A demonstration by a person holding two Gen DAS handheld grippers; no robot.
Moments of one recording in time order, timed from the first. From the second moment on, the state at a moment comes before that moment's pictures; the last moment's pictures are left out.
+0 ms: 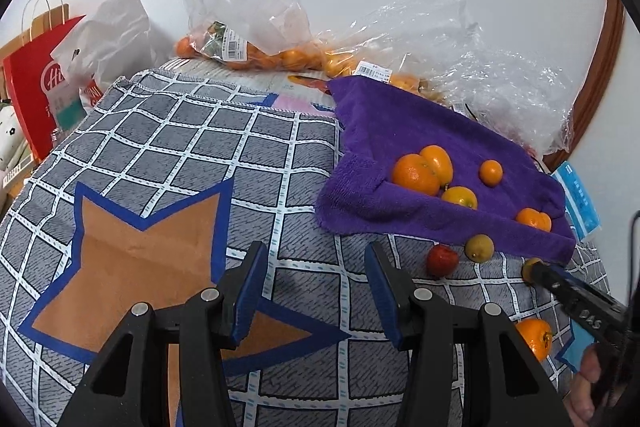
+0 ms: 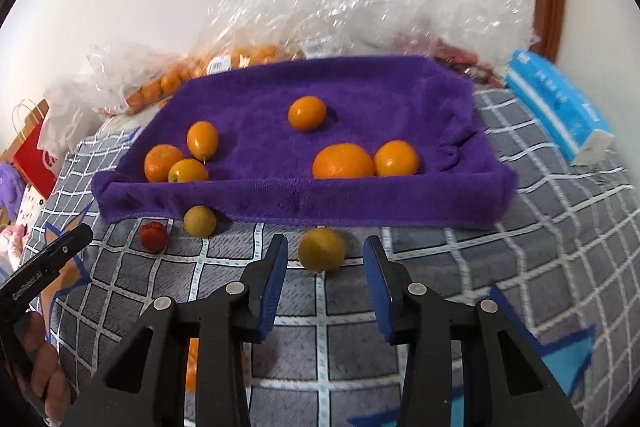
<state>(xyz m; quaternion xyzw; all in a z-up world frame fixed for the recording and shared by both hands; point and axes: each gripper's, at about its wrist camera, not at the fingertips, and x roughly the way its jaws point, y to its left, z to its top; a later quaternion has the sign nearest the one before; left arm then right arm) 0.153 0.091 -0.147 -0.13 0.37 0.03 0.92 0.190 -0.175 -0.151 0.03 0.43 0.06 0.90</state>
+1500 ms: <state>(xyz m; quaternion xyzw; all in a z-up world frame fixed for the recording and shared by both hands) 0.189 0.016 -0.157 -0.10 0.41 -0.08 0.90 0.186 -0.200 -0.151 0.04 0.39 0.06 0.92</state>
